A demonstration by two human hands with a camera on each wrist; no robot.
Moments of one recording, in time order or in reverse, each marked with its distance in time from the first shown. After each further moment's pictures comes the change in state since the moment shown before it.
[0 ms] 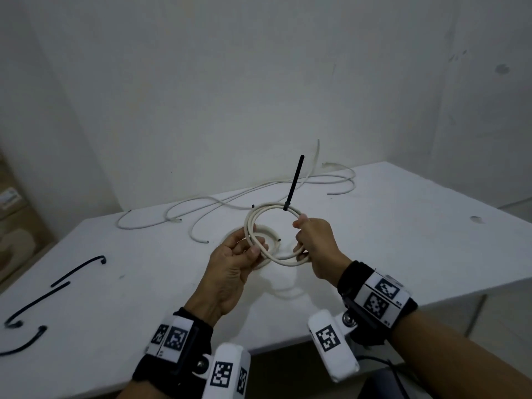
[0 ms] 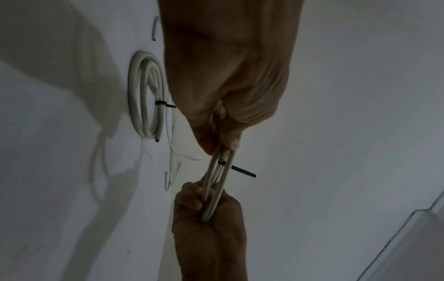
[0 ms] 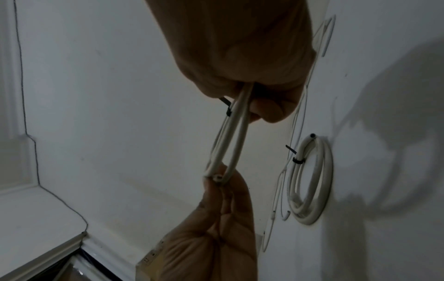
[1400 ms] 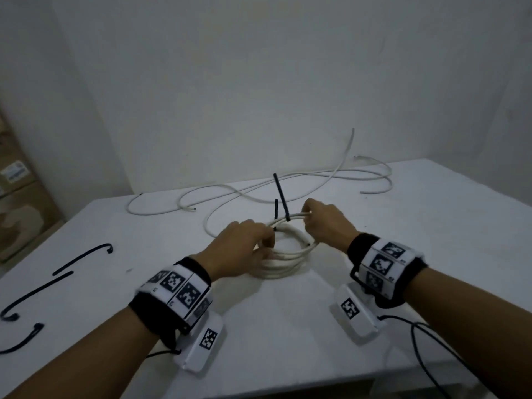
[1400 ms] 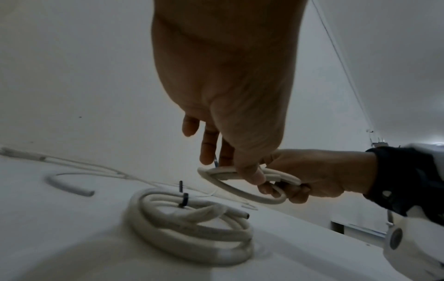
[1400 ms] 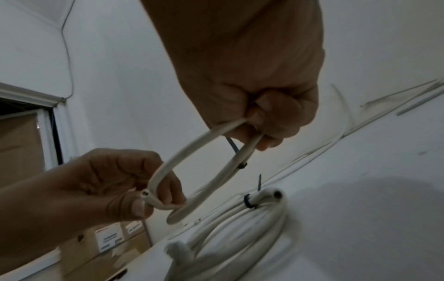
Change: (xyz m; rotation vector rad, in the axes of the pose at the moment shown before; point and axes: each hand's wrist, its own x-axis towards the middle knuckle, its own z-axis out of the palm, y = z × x) left_hand 0.077 0.032 -0.050 1.787 -0.386 0.313; right_hand 0.098 0.002 0.036 -1.087 -0.190 -0.357
